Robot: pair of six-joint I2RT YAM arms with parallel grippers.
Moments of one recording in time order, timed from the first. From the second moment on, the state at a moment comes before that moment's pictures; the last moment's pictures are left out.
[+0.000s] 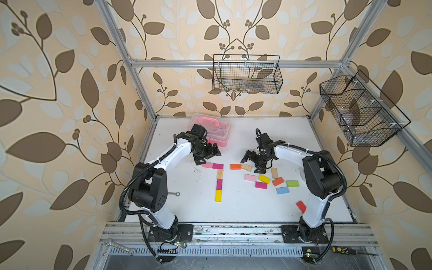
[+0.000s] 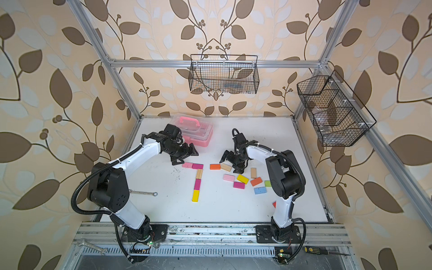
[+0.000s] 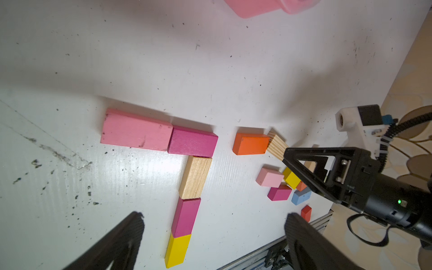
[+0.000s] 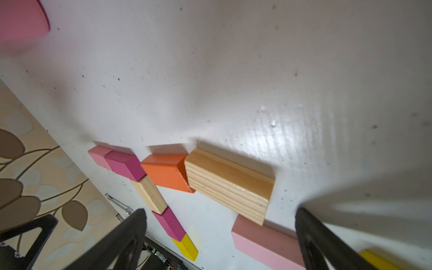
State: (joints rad) left arm -0.31 1.65 1.28 -0.82 0.41 -0.66; right arm 0.38 1.89 1.21 -0.60 -0.43 0.89
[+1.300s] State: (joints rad) left arm -0.31 1.64 1.28 -0.82 0.39 -0.66; right arm 0.38 2.02 1.48 -0.69 -0.35 0.78
